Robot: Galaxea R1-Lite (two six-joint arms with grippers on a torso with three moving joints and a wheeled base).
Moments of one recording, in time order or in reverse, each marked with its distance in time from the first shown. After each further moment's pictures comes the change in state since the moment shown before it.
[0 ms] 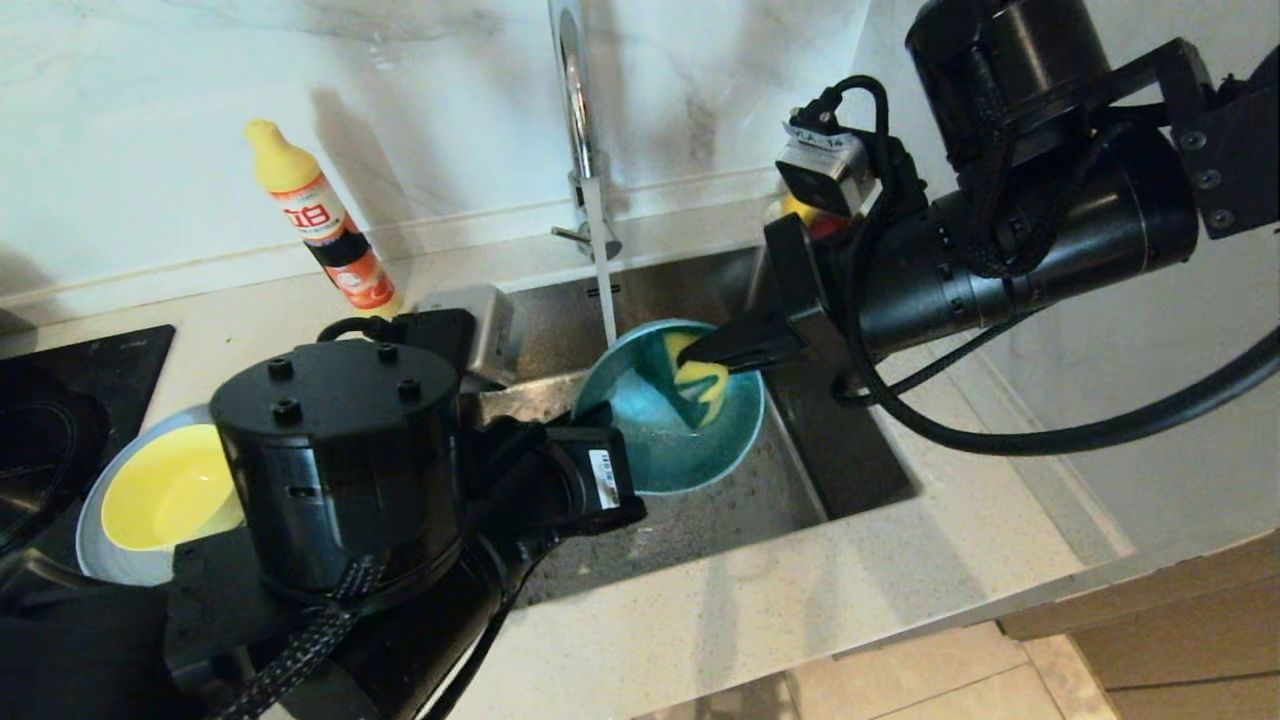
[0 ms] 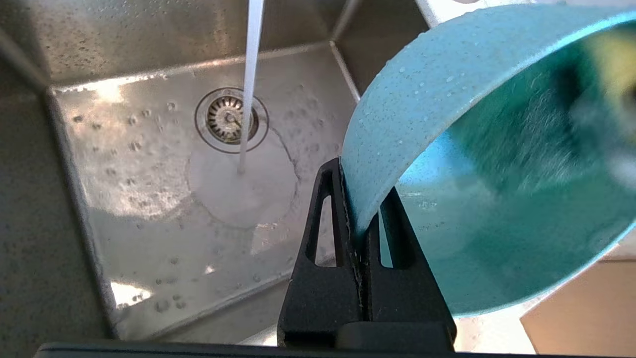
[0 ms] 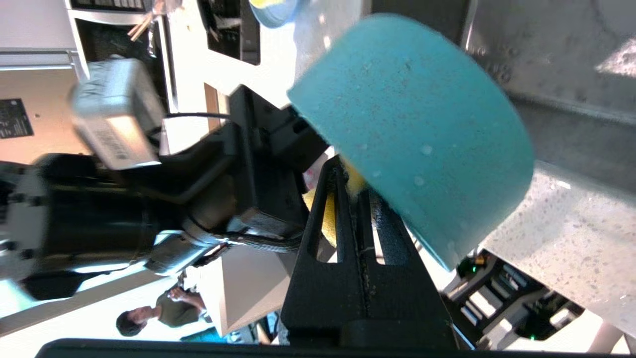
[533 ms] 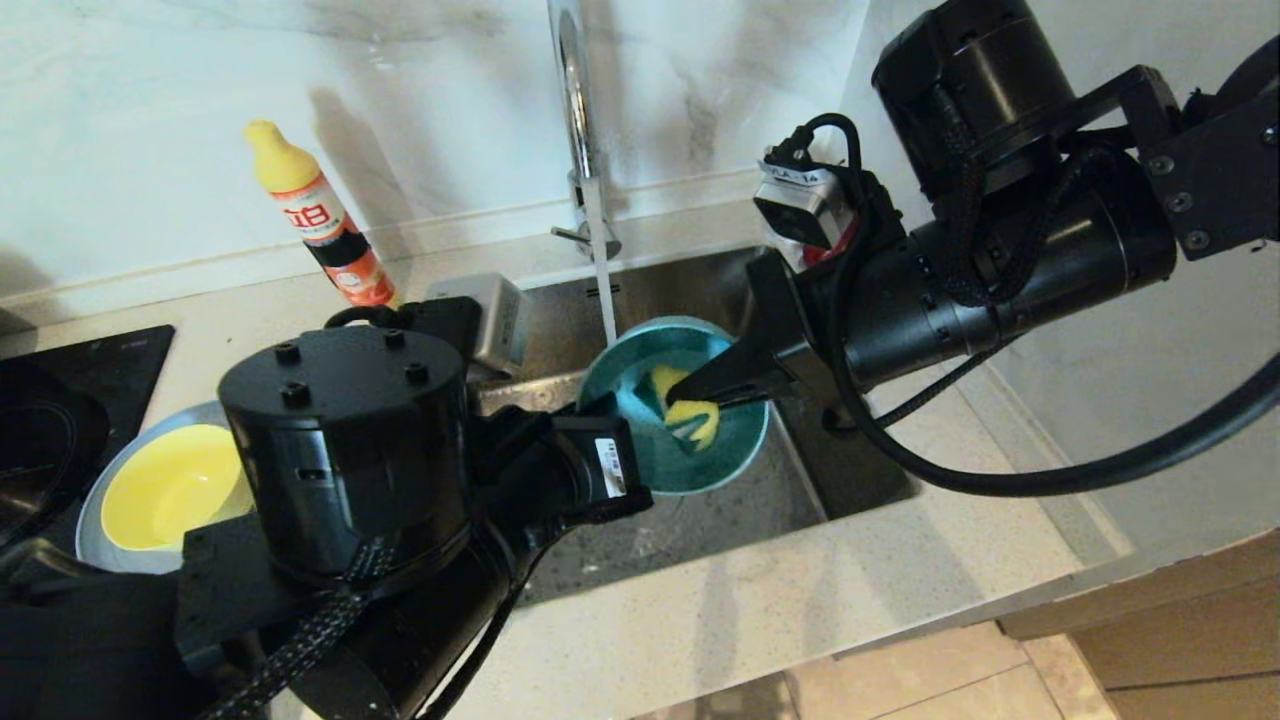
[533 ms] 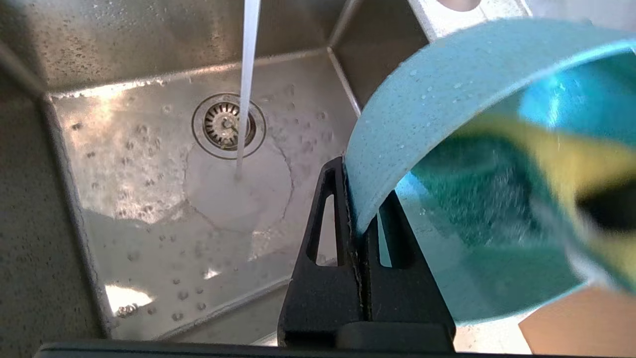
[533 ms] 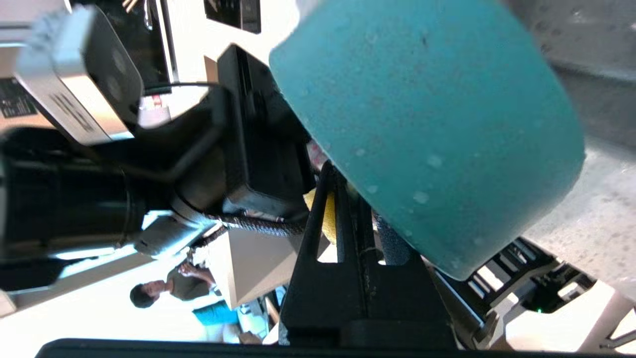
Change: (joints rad) left arm 0.010 0.013 -0.027 0.002 -0.003 0.001; right arm 0.041 0.020 0.001 0.050 0.021 0.001
